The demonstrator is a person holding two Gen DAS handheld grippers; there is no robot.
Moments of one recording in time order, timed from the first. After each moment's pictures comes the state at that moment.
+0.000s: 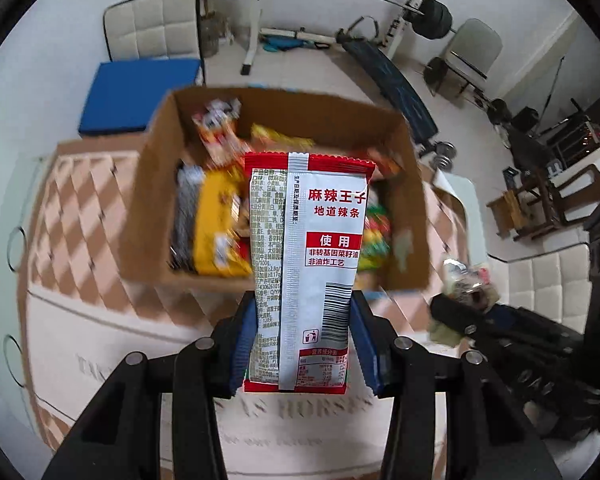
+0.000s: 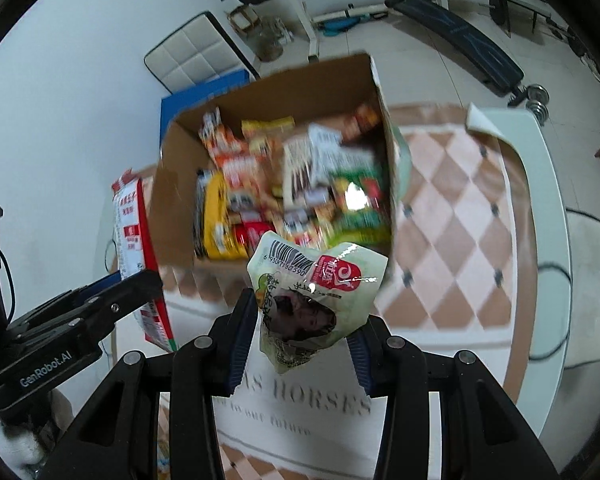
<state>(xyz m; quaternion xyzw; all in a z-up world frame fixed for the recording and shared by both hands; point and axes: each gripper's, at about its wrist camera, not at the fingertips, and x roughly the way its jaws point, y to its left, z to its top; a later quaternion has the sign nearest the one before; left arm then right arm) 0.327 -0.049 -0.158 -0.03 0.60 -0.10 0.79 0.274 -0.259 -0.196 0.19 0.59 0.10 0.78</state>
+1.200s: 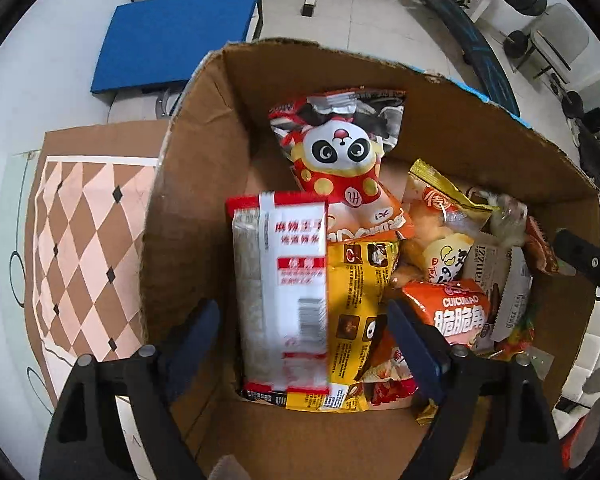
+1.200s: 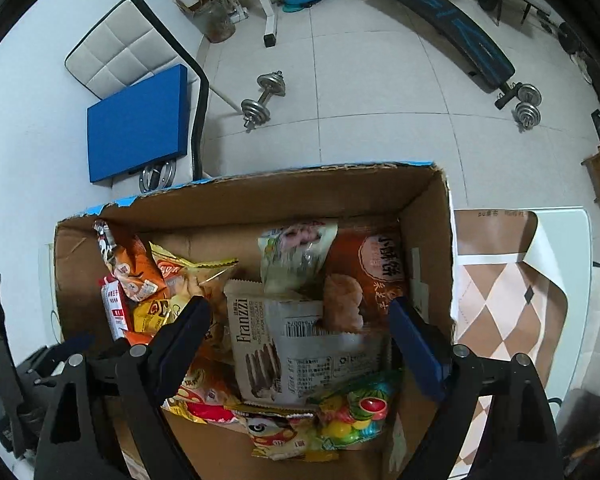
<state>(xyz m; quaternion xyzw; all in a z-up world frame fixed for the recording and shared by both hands) 0.482 0.008 -0.287 -0.02 0.69 -0.01 0.72 0.506 -0.242 -0.295 0.14 0.66 0.03 0.74</state>
